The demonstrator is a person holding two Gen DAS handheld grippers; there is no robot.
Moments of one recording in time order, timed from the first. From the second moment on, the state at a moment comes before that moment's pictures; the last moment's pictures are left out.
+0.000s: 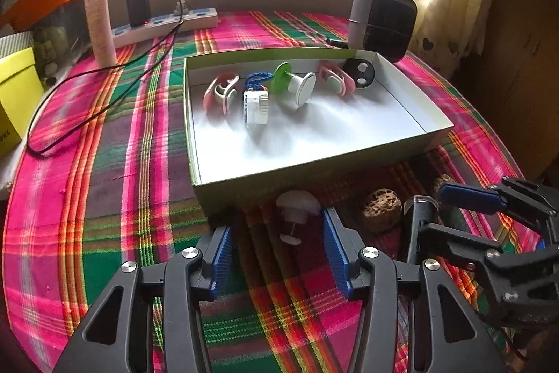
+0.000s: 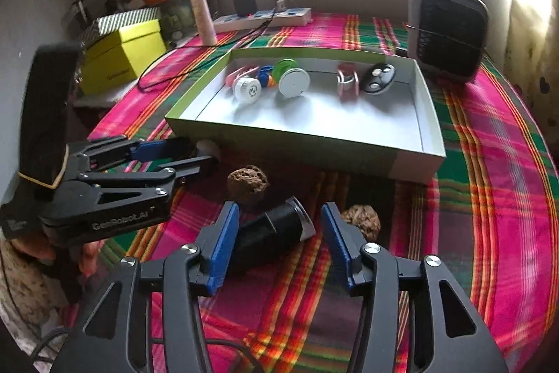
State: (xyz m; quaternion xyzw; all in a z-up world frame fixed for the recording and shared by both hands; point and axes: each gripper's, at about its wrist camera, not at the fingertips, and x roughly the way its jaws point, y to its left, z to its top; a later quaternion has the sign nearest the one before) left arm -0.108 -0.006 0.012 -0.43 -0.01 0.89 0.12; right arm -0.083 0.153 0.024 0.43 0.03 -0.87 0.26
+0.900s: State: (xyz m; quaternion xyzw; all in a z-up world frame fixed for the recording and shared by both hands) left arm -0.097 -0.009 0.011 -0.43 -0.02 0.89 0.12; right arm -0.053 0.141 0.012 0.45 0.06 -0.88 0.16
